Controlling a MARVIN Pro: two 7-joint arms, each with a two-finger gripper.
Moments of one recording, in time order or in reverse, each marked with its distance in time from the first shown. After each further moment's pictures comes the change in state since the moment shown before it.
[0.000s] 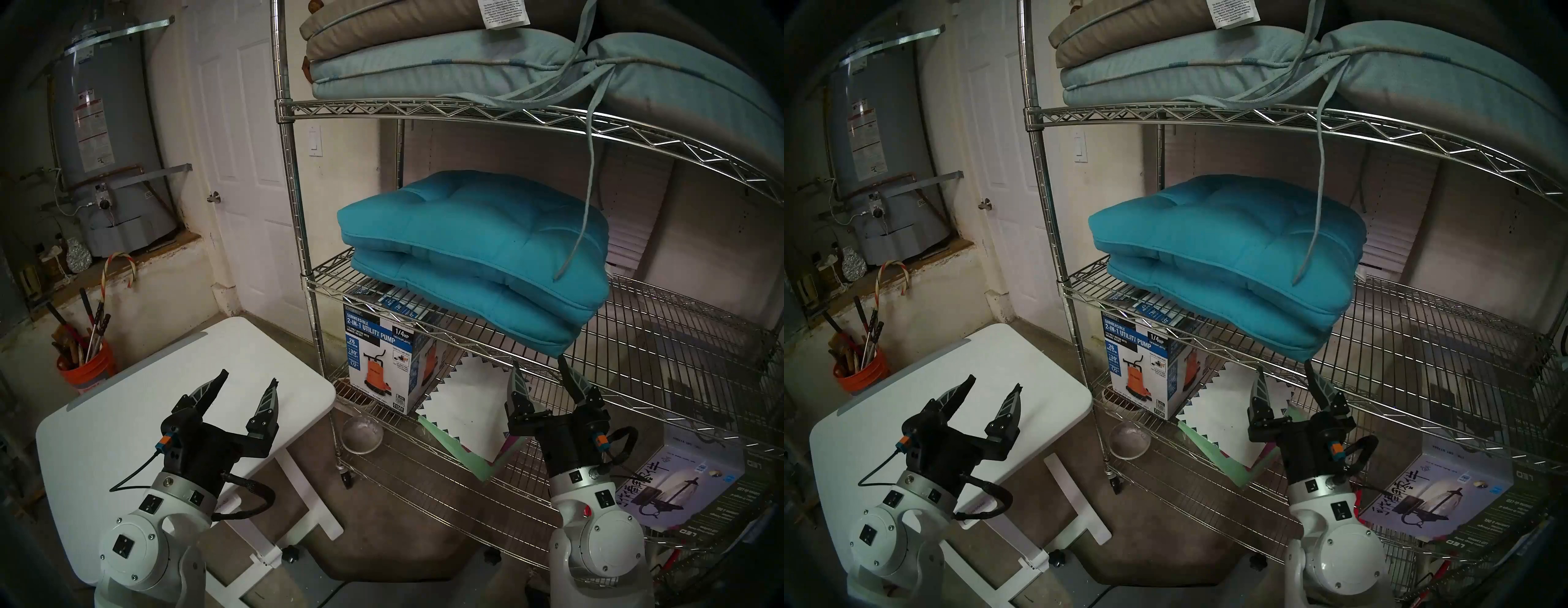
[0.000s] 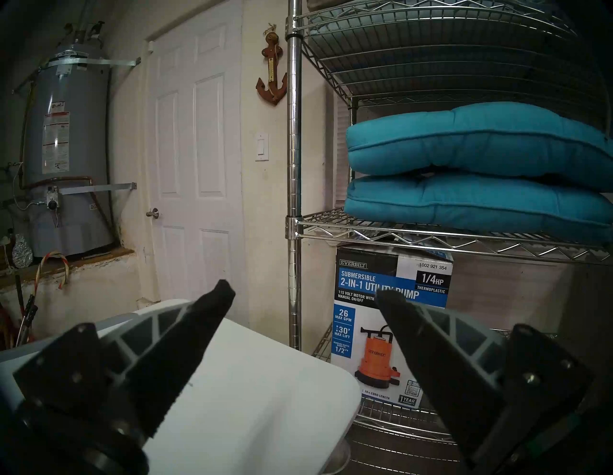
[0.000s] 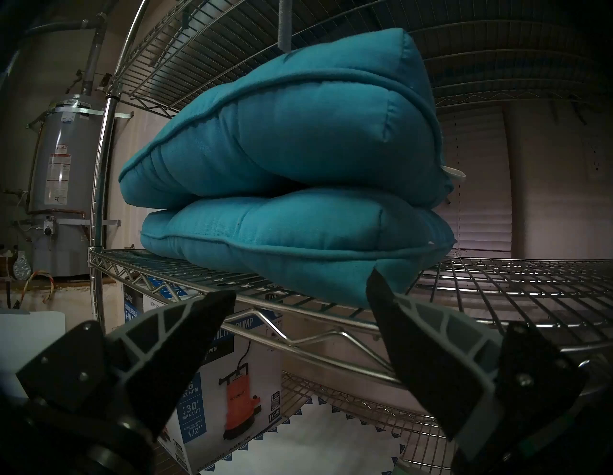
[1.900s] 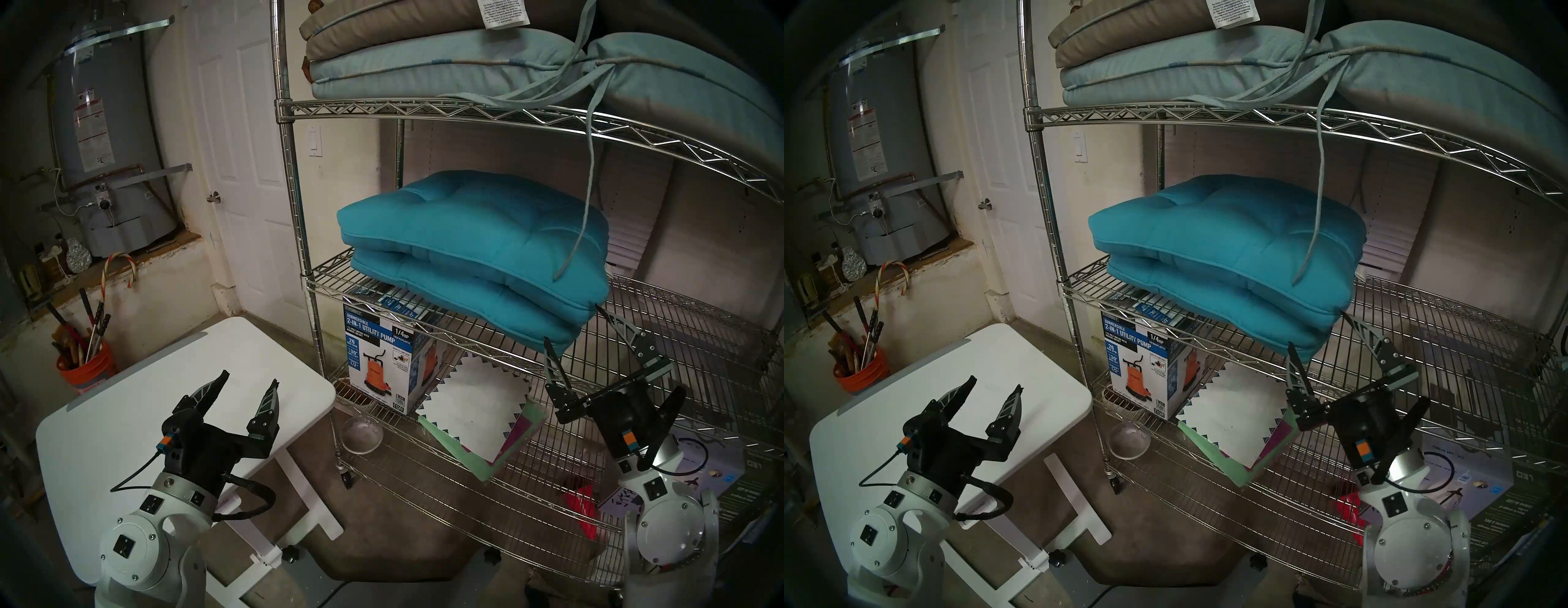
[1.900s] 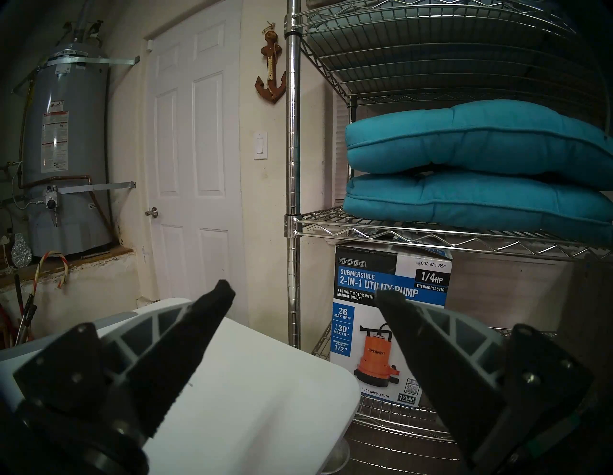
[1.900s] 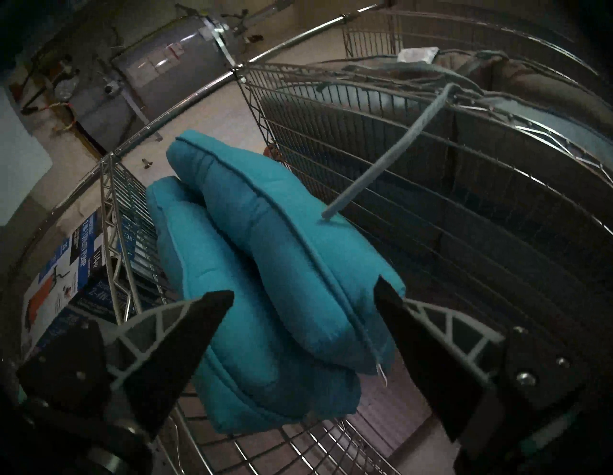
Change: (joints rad) left arm 0.000 0.004 0.001 0.003 0.000 0.000 0.000; right arm -0.007 0.163 0.197 -0.187 -0.539 -0.195 -0.017
